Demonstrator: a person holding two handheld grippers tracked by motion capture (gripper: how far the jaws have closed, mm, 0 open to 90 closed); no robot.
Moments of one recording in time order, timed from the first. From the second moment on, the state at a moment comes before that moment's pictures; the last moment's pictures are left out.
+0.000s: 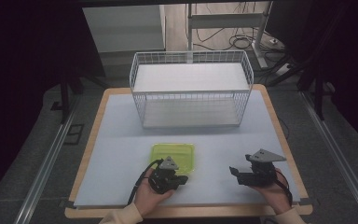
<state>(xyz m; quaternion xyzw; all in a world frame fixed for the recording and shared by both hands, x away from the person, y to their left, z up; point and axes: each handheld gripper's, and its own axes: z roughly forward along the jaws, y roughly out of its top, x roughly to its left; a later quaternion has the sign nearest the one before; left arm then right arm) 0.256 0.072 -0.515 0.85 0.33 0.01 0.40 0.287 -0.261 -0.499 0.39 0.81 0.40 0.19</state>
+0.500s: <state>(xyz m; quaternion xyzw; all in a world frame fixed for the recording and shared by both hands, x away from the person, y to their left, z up) 0.260 0.193 -0.481 0.77 0.43 0.07 0.46 0.286 -0.262 -0.497 0.39 0.81 0.40 0.20</state>
